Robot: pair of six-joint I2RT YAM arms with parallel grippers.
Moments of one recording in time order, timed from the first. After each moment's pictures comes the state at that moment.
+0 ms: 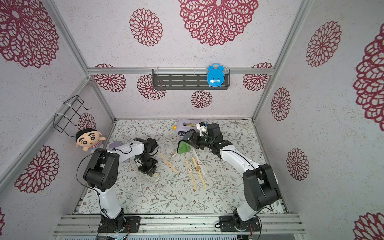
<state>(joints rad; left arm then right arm) -0.35 1.91 1.24 -1.10 0.14 -1.32 0.42 1.58 1.12 -0.04 -0.70 0.88</state>
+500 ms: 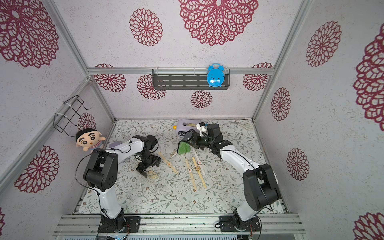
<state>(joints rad) -0.34 1.91 1.33 -1.13 0.12 -1.26 0.42 1.58 1.12 -0.04 -0.70 0.87</state>
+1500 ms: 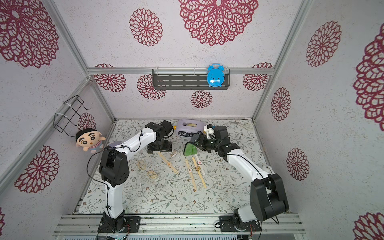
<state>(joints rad) -0.51 2.06 1.79 -1.16 -0.20 -0.57 0.35 1.43 1.03 -0.16 -0.66 0.84</state>
